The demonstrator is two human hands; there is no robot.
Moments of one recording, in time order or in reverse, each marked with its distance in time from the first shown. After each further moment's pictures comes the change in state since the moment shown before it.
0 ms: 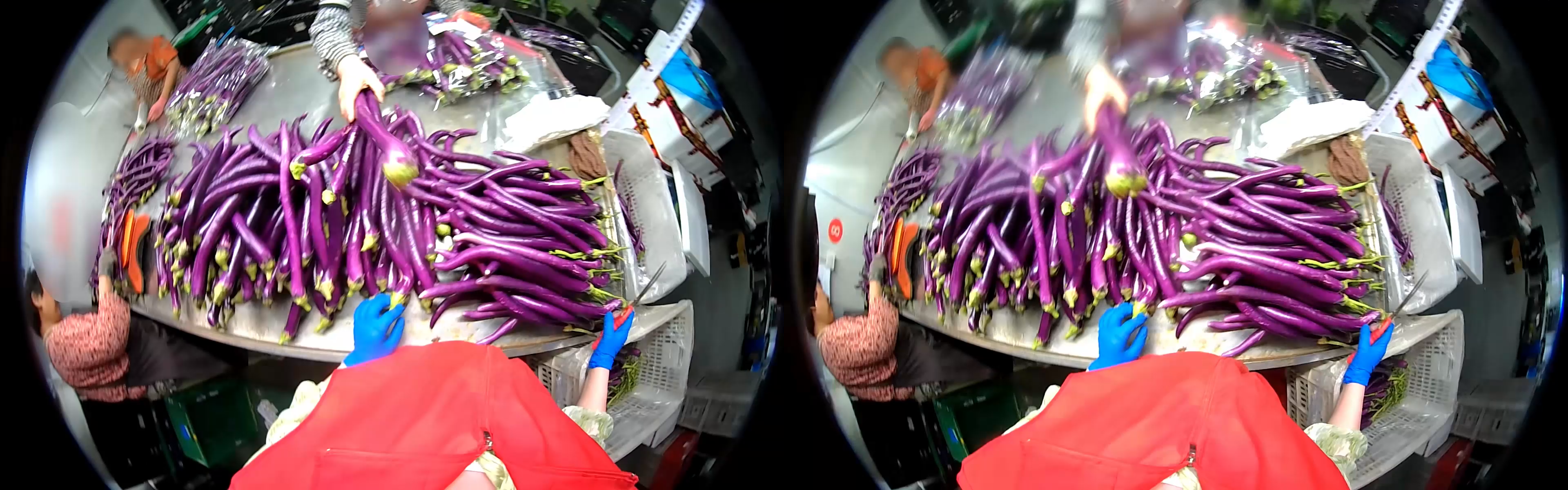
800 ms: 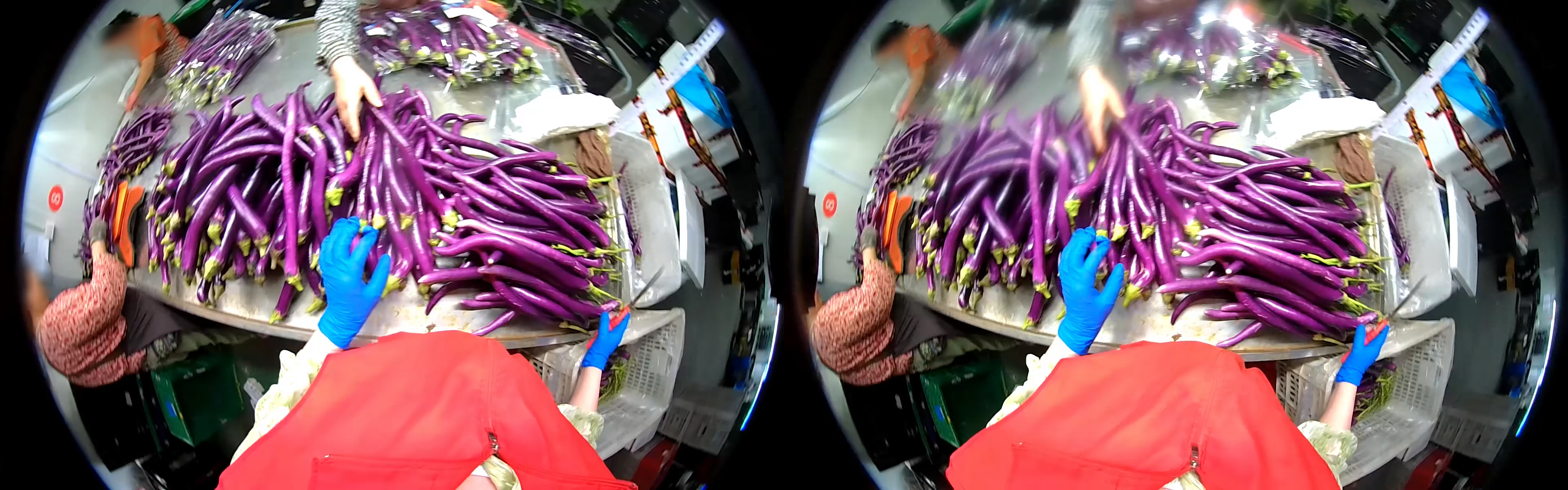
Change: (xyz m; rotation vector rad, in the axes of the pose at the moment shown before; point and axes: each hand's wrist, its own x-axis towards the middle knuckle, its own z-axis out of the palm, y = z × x) left_hand 0.091 0.025 -0.057 0.054 0.181 -0.038; right_hand 0.005 0.010 -0.009 -0.069 -0.032 -0.031
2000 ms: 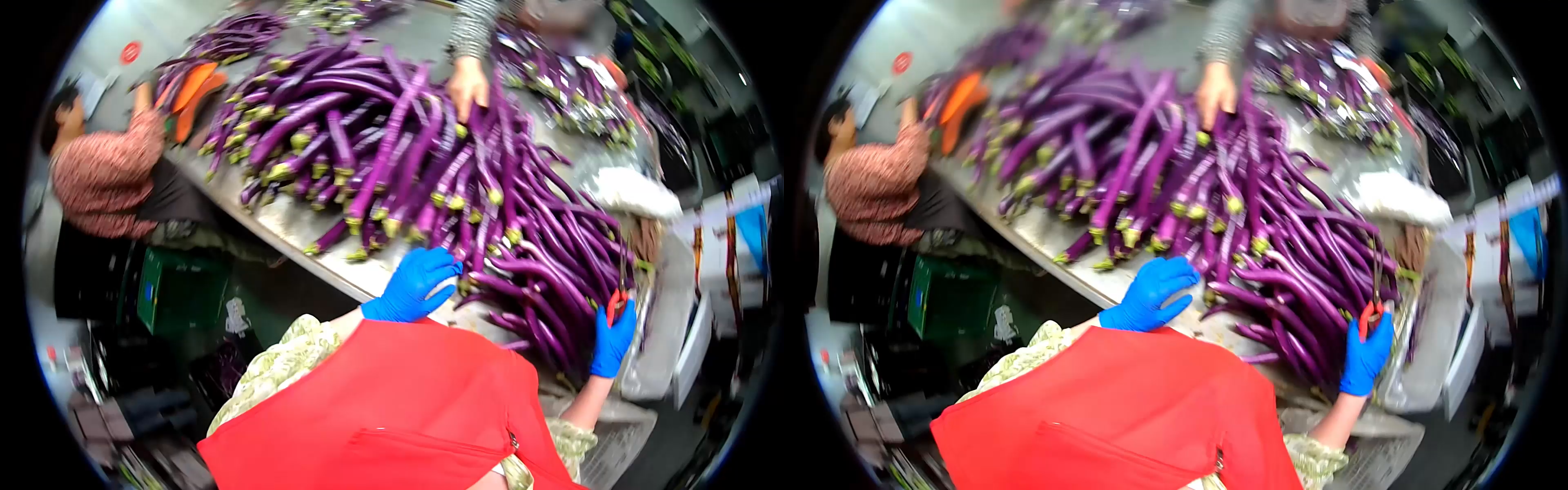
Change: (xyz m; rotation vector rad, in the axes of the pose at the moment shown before) left_hand -0.064 0.009 0.012 -0.121 -0.155 -0.007; right_hand 0.022 -0.176 0.151 -0.611 -0.578 -0.420
